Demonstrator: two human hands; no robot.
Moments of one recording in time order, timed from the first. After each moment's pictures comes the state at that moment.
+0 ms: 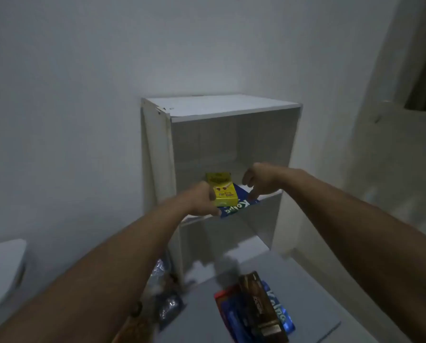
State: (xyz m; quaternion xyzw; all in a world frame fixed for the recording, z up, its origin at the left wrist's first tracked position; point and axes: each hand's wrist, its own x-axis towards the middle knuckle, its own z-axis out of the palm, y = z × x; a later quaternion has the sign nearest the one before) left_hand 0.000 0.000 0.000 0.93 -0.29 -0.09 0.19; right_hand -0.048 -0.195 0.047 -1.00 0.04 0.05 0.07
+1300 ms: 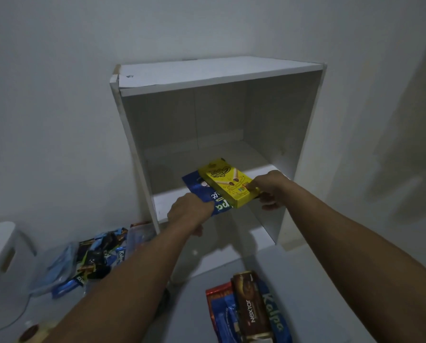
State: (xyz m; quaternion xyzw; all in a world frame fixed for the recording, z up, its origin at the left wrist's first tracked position) left_hand 0.020 -0.064 -0.075 0.94 0.05 -0.08 0.34; right_hand 0.018 -0.265 -0.051 -0.79 0.28 0.05 0.55
